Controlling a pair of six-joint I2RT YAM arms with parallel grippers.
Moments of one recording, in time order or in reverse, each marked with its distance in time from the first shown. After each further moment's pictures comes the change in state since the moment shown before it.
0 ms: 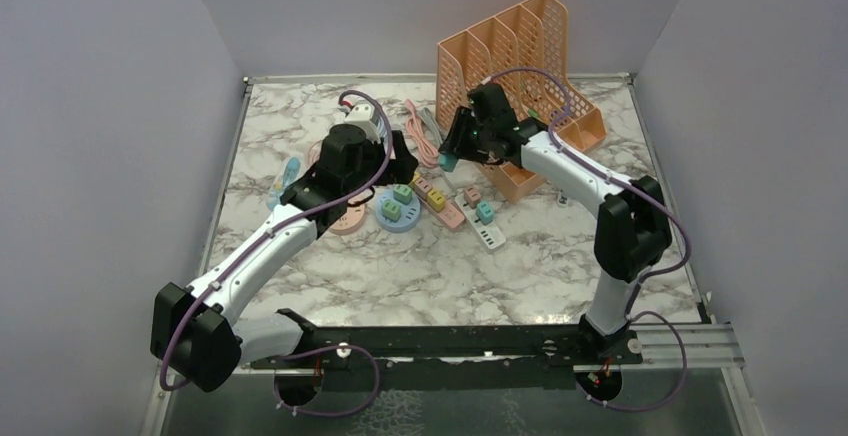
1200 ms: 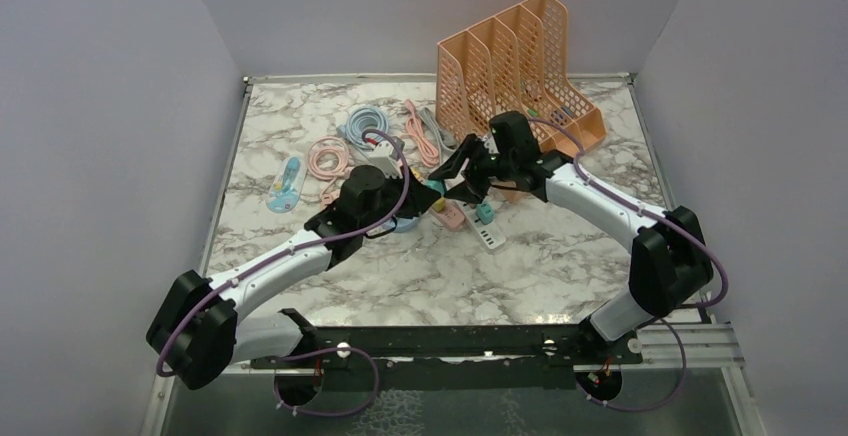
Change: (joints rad) left arm -0.167 -0.011 -0.305 0.400 0.130 -0.208; right arm 0.000 -0.283 -0.367 0.137 -0.439 0.526
